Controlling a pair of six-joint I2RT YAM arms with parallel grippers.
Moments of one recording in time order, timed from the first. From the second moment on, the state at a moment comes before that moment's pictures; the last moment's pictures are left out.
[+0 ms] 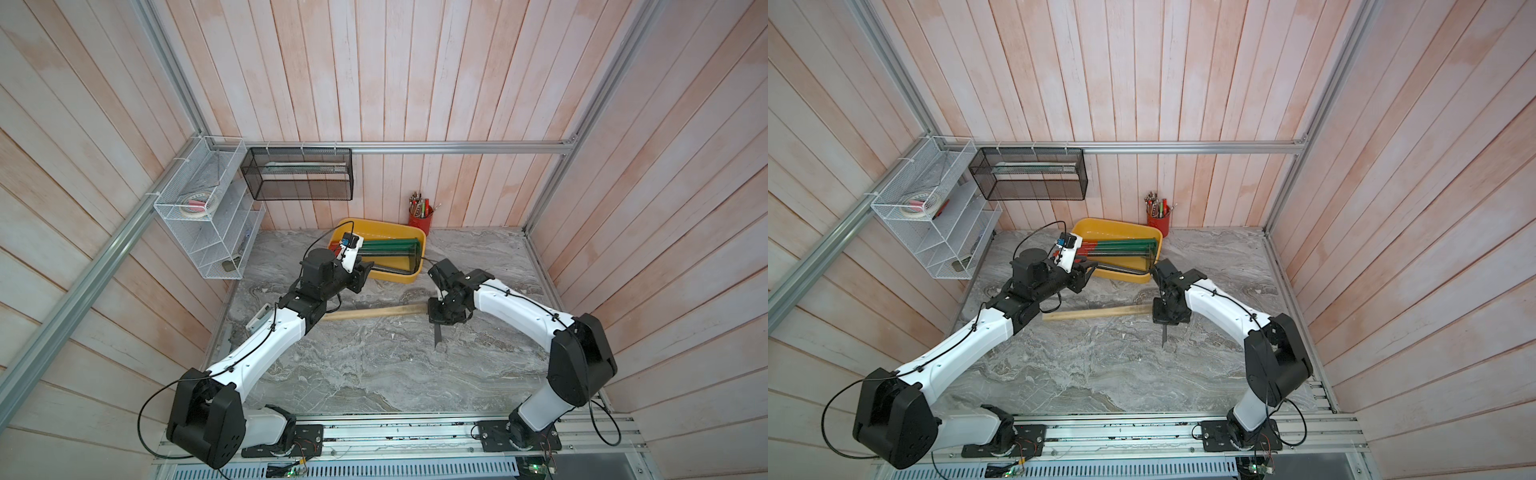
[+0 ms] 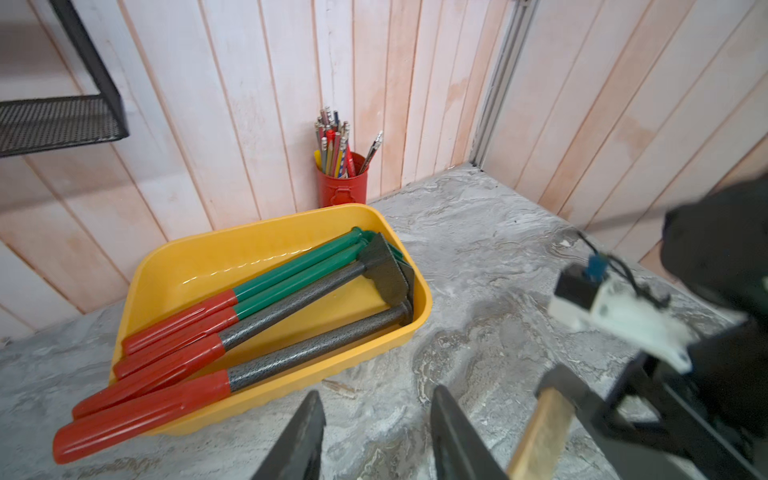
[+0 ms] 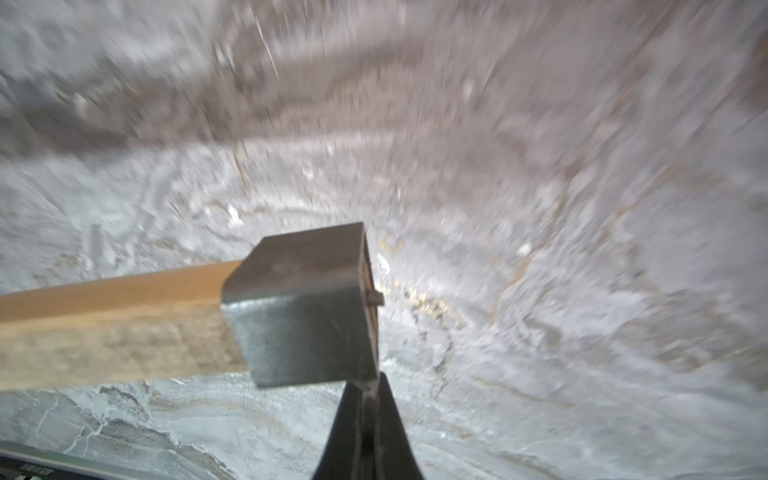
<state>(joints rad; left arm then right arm) -0.44 1.32 0.98 0.04 0.24 0.04 0.57 1.64 1.31 -0.96 -0.03 0.56</state>
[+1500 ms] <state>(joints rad) -0.67 1.59 1.14 -0.30 -0.22 0.57 0.42 1.73 1.73 -1.02 0.11 0.10</state>
